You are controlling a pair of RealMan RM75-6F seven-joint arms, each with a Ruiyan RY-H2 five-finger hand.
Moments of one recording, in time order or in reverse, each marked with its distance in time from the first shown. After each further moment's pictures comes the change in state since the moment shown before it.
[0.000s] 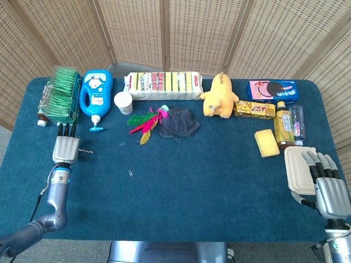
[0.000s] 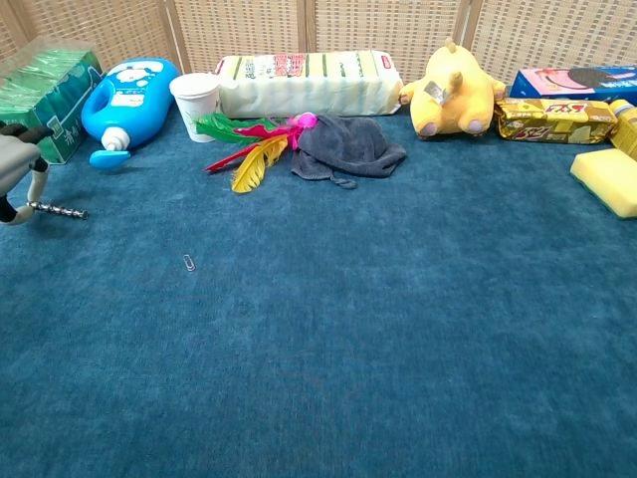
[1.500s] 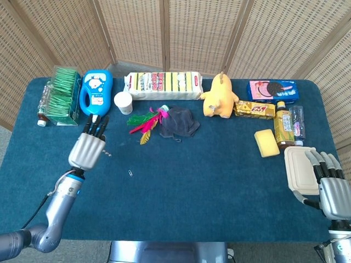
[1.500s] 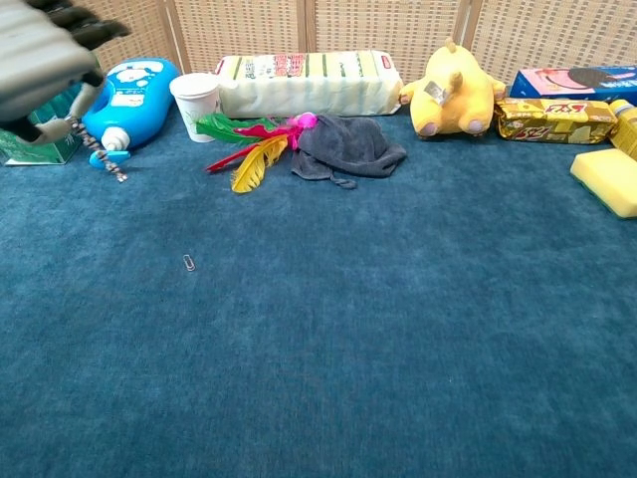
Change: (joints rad) left arm -0.061 0.338 0.059 -0.782 0.150 0.193 0.513; right arm -0.009 0.023 0.004 -0.007 -0.011 0.019 0.044
